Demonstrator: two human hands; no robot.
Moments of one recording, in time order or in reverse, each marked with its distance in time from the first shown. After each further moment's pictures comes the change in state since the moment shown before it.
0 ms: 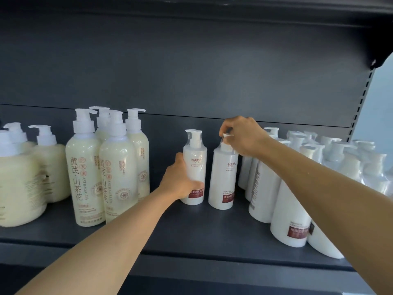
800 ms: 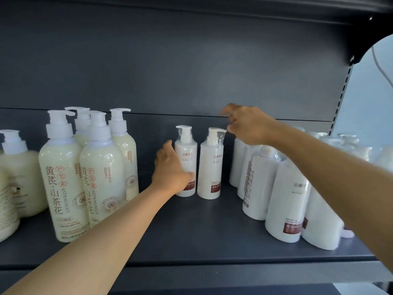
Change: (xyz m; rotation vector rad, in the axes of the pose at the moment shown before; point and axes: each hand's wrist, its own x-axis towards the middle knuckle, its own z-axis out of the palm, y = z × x) left_hand 0.020 0.006 -0.001 0.048 0.123 0.037; right_hand 0.008 0.018 -0.023 -0.009 -0.085 0.044
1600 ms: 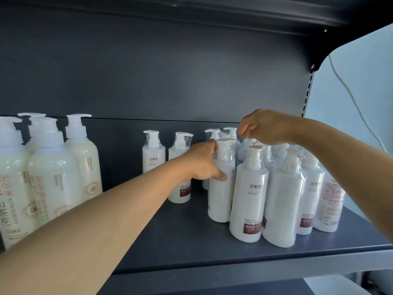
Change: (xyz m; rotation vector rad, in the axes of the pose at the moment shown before) left_hand -0.016 0.122 0.032 0.107 -0.480 0.316; right_hand -0.047 0.068 -0.062 -0.129 -0.151 0.117
